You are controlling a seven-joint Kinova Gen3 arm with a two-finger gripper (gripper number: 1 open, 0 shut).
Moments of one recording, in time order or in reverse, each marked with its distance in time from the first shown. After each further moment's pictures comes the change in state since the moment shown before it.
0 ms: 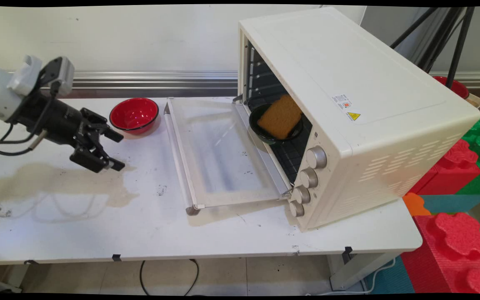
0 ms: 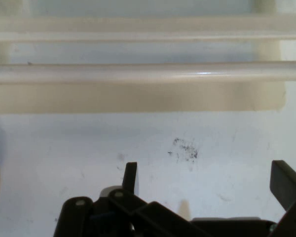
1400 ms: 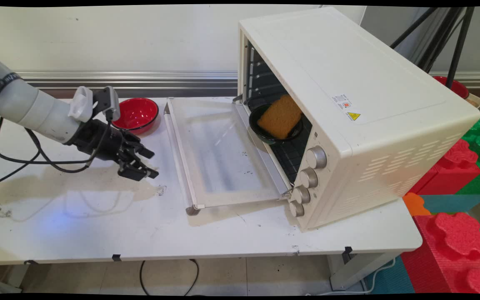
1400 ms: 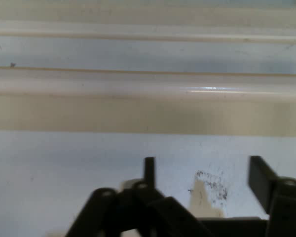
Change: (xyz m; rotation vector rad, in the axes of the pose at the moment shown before) arm -0.006 -0.008 0.093 0.016 0.007 -0.034
